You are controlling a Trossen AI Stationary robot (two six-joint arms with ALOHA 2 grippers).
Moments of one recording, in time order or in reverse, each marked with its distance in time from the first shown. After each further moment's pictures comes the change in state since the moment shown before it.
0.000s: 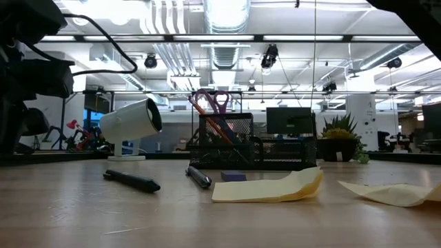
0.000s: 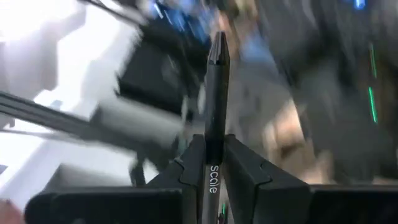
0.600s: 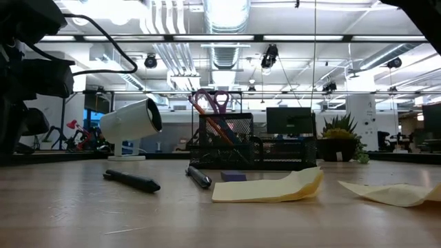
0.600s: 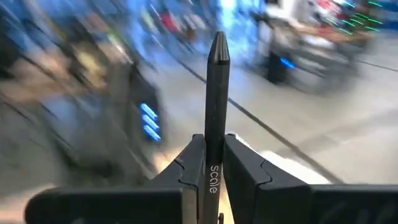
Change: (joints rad) left arm 0.000 -0.001 0.000 0.003 0.000 -0.006; right arm -0.002 -0.076 0.086 -0.199 0.699 -1.044
